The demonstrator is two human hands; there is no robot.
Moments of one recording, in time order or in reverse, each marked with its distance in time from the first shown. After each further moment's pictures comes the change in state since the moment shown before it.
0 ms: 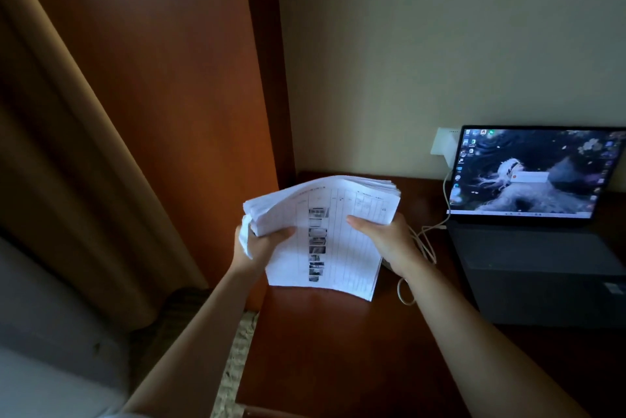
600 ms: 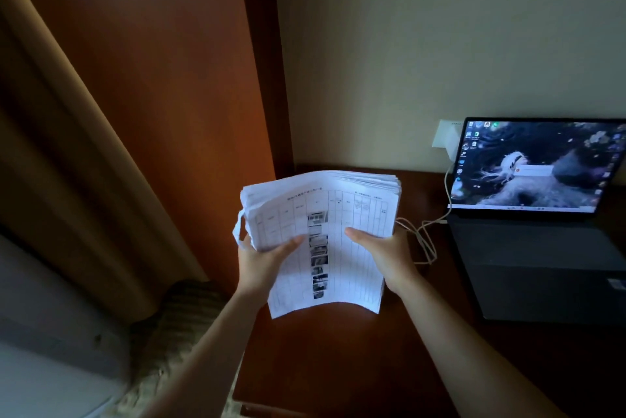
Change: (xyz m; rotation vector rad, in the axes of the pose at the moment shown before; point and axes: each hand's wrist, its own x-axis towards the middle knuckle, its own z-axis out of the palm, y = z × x) left_hand -0.026 -0.011 0.018 -0.133 0.072 -0.106; right_hand -0.014 0.023 0.003 0.074 0.064 0.066
